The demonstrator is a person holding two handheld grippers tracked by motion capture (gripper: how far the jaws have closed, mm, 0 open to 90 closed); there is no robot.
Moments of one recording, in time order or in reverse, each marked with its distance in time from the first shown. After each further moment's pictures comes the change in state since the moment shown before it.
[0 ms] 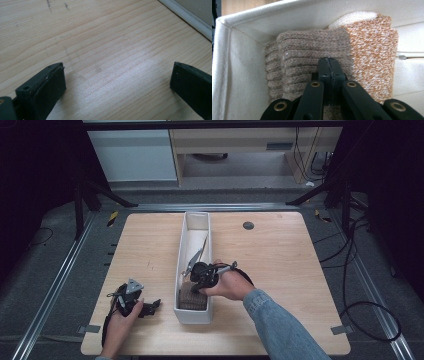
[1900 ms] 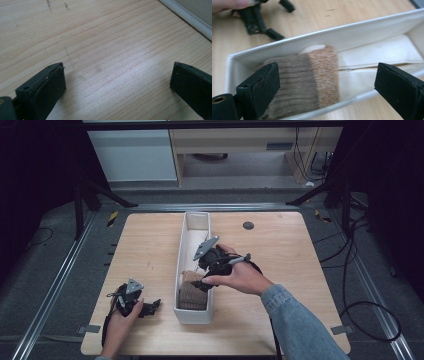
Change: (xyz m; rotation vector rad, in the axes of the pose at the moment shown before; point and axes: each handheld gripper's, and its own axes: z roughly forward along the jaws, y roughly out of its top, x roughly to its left) left arm 0.000 0.000 0.000 0.002 0.000 0.002; right arm -0.001 0.000 -0.060 -0.217 -0.214 0.041
